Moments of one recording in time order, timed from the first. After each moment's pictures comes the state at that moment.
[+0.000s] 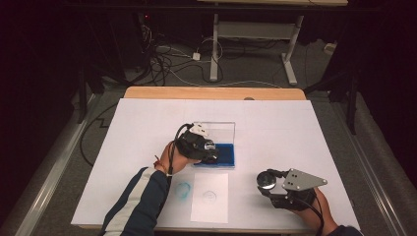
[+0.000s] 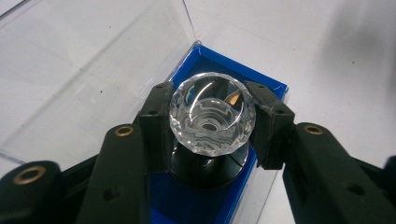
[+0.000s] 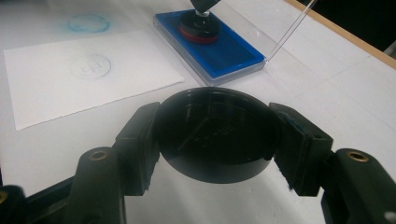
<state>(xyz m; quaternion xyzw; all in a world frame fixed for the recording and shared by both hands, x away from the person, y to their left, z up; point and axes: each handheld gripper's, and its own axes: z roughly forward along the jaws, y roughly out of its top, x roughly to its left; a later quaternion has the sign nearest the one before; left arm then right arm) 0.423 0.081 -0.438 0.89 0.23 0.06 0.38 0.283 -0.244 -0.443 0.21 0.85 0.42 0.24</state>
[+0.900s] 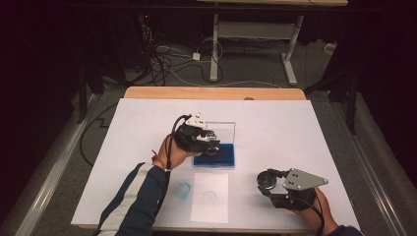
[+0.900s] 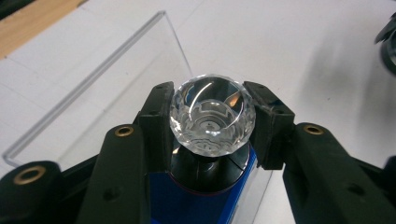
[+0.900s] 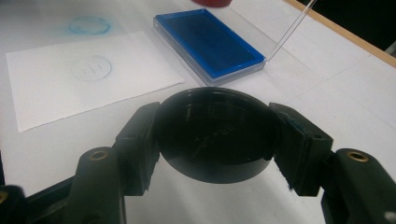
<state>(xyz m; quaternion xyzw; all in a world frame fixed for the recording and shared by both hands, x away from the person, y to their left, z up) 0.417 0.083 -0.396 0.88 0.22 0.09 0.42 0.283 -0.245 -0.442 0.22 0.85 0.42 0.23</state>
